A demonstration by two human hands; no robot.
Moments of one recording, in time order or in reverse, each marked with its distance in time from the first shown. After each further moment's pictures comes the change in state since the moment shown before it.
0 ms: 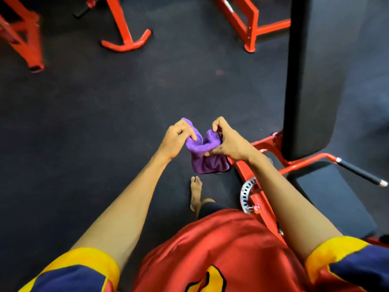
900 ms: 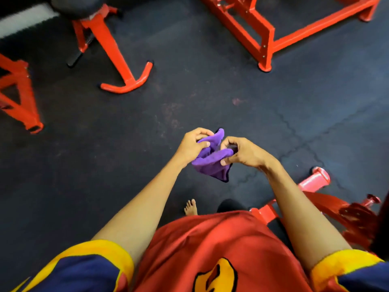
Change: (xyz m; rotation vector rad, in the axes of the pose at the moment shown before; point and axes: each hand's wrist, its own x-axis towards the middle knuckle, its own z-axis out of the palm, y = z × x) left_hand 0.450 -0.044 -0.212 0.013 -0.209 -0.194; right_hand 0.449 -0.040 -0.085 0.153 -0.032 0.207
